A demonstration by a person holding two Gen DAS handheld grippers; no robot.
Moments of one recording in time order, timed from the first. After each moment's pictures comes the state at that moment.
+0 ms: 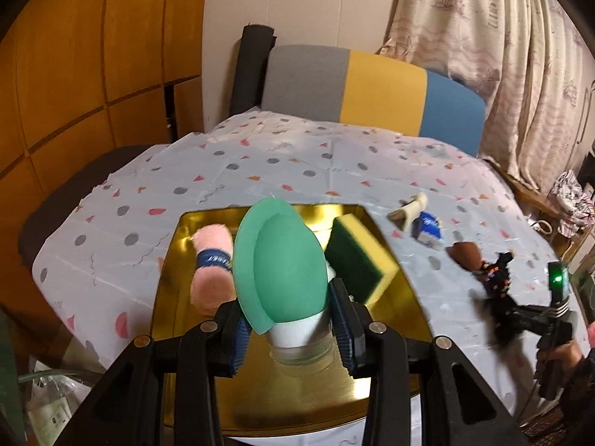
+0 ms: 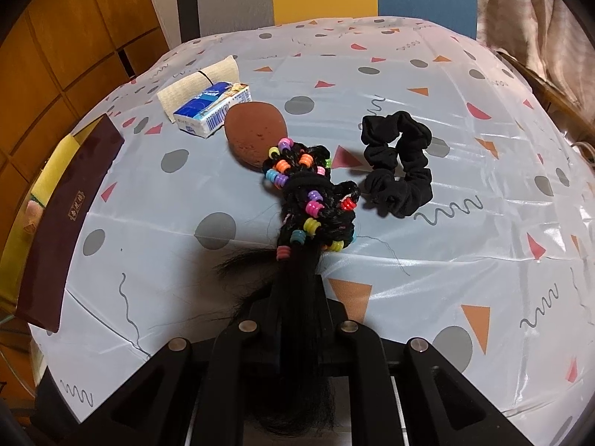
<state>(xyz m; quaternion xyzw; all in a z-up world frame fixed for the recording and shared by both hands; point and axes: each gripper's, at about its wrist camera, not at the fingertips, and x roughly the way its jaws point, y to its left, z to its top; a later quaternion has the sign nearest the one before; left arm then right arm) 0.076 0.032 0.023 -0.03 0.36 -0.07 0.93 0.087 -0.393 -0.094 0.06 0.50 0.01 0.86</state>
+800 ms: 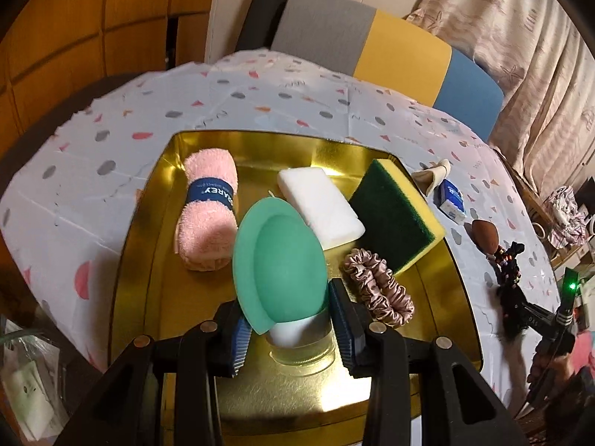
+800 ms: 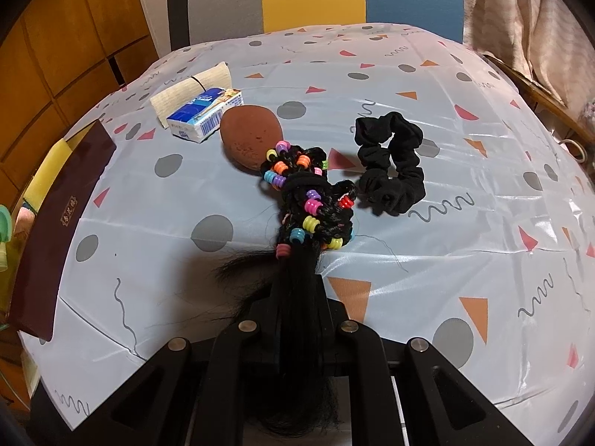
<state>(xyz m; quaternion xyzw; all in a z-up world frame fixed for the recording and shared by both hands) 0.118 0.058 -0.041 -0.09 0.46 -0.09 0.88 0.084 -0.386 -0.094 0.06 0.49 -0.02 0.87</state>
